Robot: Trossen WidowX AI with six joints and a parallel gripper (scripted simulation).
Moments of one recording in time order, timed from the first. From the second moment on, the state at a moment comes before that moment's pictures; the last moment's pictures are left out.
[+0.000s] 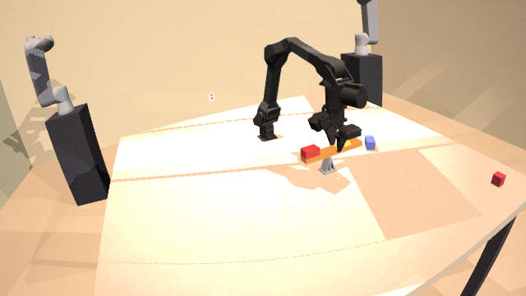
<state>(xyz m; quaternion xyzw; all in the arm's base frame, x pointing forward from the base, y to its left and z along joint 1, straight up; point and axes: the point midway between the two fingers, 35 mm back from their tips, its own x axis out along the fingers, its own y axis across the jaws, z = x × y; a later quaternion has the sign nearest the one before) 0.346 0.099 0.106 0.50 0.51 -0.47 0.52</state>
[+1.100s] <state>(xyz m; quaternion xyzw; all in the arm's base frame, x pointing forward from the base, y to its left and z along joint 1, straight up) 0.346 0.099 0.106 0.50 0.51 -0.47 0.52</state>
